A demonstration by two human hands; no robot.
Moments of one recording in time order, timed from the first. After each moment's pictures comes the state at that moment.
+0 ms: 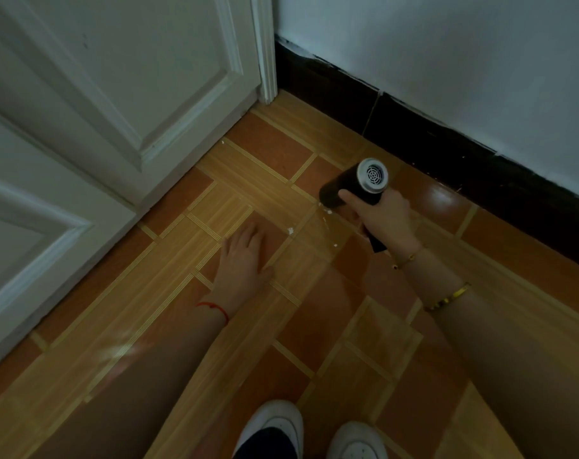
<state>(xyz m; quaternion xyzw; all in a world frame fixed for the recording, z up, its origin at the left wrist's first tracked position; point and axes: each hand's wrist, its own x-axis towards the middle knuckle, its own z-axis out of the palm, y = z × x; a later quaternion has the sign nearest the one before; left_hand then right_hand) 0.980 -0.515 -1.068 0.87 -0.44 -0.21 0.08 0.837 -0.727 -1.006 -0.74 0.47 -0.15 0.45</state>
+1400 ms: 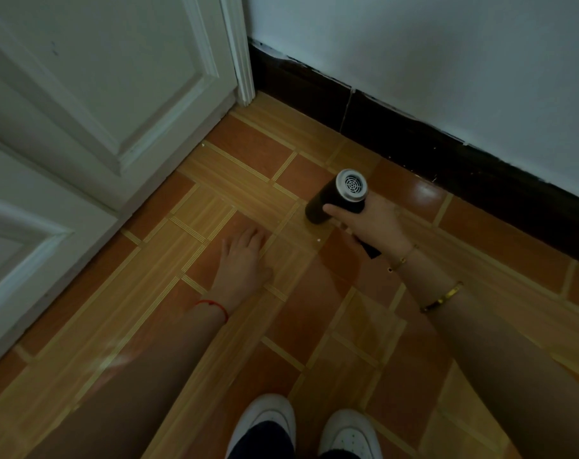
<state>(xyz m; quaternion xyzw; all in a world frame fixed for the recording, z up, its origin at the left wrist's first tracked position) 0.960 -0.530 -1.062 0.86 -0.45 -0.24 0.09 0.808 -0.724 -1.008 -0.77 0.46 -0.08 0.45</state>
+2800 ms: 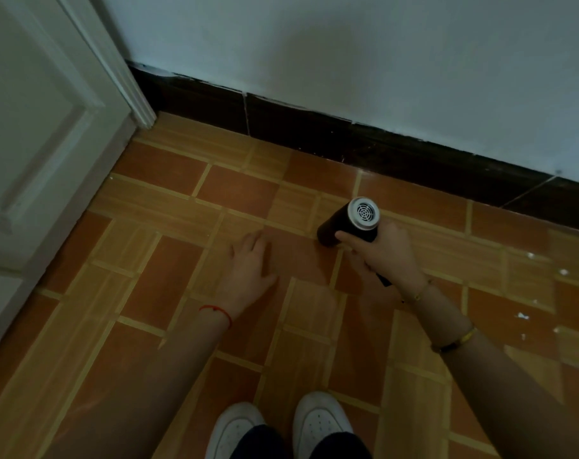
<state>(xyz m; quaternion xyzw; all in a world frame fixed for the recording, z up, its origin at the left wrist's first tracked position) 0.880 -0.599 -1.060 0.77 -0.57 -0.27 0.10 0.655 -0.713 -1.002 -0.71 0.58 -0.12 0.38</state>
